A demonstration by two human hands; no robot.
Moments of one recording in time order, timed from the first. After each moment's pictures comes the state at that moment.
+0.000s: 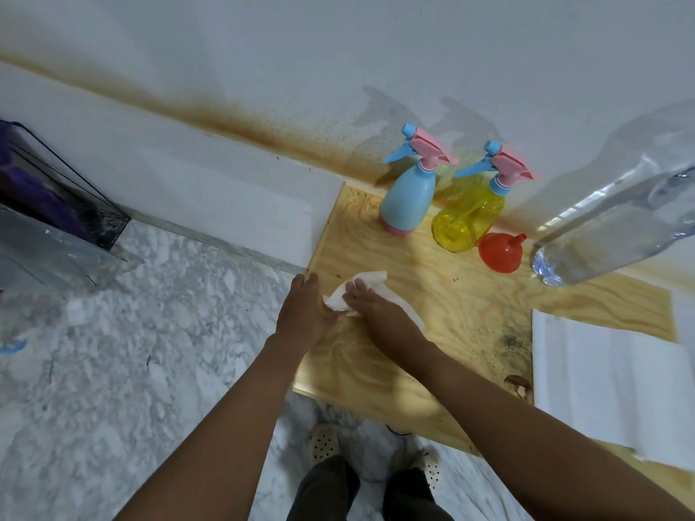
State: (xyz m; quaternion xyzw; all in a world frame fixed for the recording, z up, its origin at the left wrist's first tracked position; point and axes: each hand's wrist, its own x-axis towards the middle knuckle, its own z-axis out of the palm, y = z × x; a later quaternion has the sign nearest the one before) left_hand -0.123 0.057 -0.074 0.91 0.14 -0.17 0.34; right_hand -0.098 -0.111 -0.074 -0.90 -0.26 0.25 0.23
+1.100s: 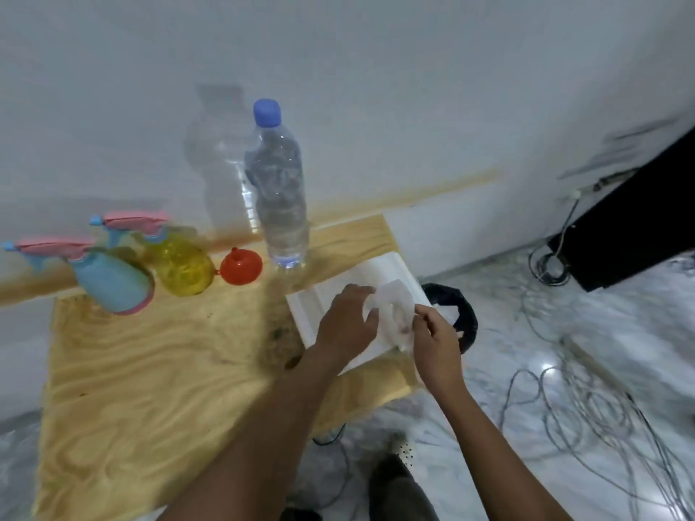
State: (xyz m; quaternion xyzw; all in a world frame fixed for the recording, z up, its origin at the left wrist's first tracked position) left_hand -0.150 -0.351 0.006 0.87 -0.26 -0.19 0.37; right_hand -0.260 -0.458 0.018 -0.76 0.37 -0.14 0.51
